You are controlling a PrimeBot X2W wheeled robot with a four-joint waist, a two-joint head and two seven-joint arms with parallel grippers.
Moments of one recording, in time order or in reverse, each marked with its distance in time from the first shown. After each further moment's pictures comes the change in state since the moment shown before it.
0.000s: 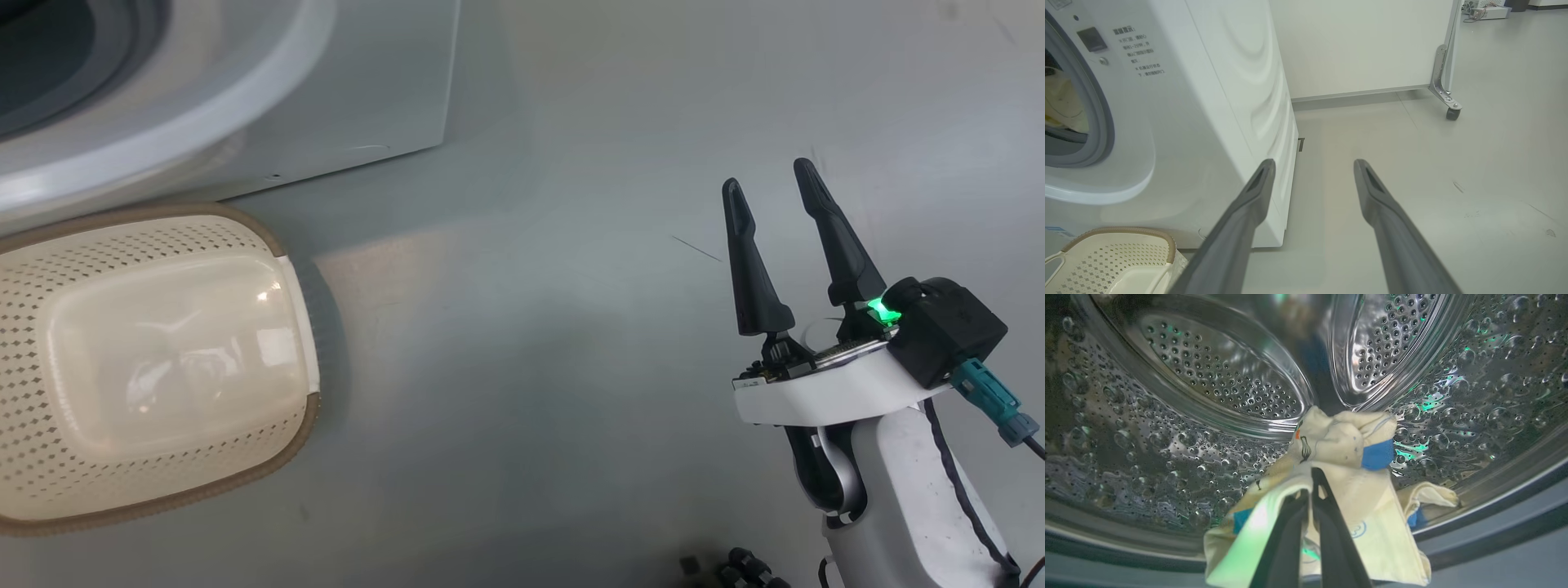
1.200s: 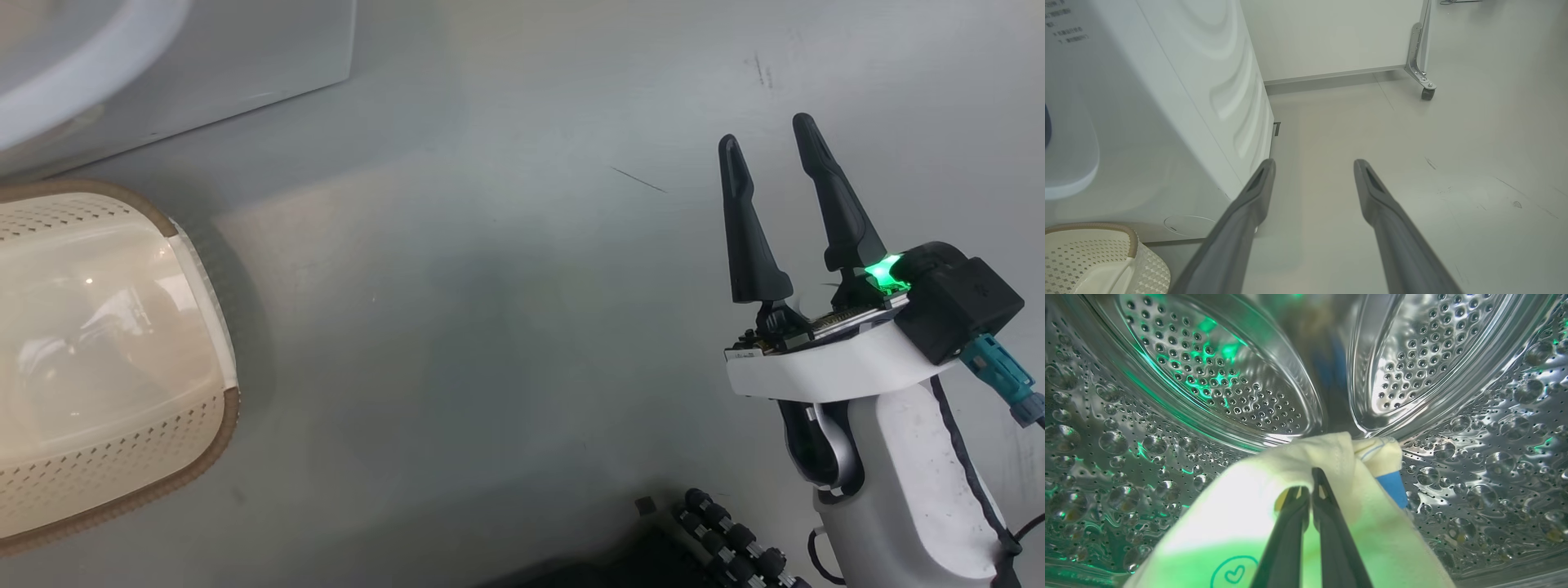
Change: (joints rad) left arm -0.276 0.055 0.054 0.158 0.053 0.062 -0.093; right arm -0.059 0.007 0.030 -0.035 0.040 -0.030 0.000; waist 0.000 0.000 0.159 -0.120
